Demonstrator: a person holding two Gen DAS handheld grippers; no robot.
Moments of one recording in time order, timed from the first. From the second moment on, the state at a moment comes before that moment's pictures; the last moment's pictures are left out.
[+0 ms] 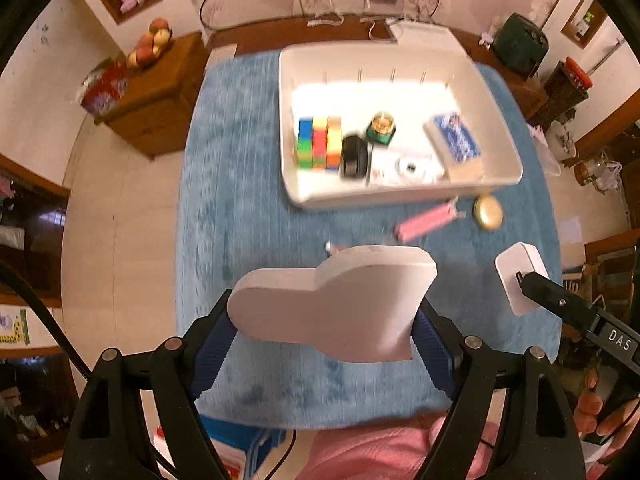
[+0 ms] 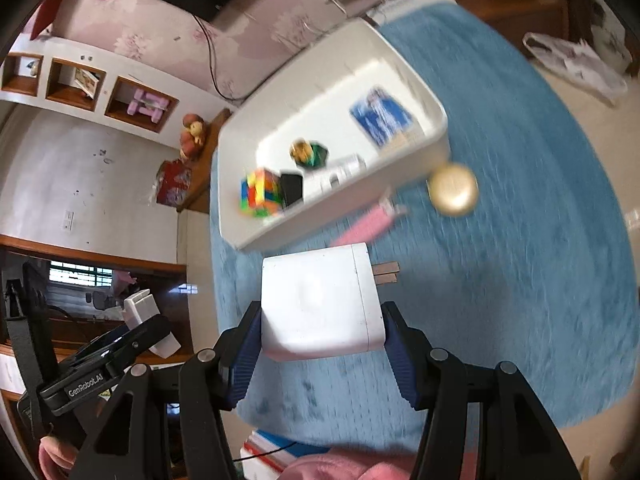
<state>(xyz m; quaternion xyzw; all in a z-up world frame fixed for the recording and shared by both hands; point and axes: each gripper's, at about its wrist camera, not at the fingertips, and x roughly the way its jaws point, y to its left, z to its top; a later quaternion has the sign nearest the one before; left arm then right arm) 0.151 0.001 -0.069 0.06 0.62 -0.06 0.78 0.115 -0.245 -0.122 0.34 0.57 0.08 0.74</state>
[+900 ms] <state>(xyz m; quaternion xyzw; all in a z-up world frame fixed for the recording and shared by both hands) 0.228 -0.048 -0.086 0.05 0.43 -0.17 0.88 0.235 -0.262 -0.163 0.33 0.50 0.10 0.79</state>
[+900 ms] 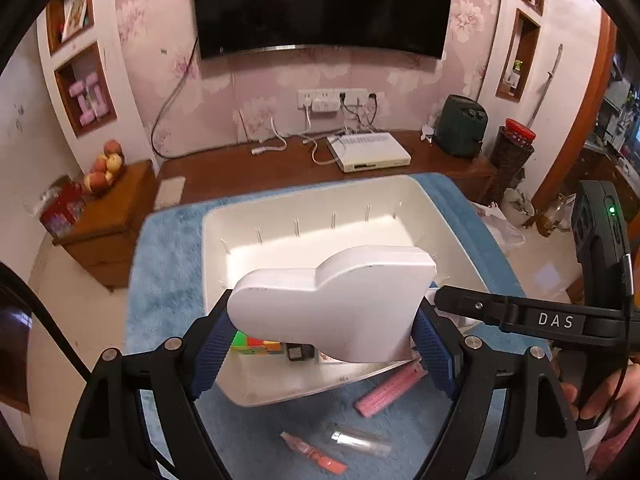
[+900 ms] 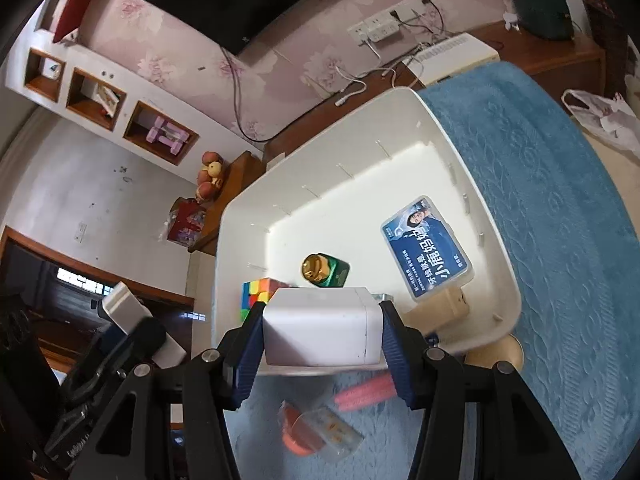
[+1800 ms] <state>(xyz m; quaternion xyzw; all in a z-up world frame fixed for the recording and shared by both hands) 0.230 -0.029 -0.081 -0.02 0.43 -0.15 0.89 0.210 -0.271 -0.126 0.33 0.42 0.12 0.84</state>
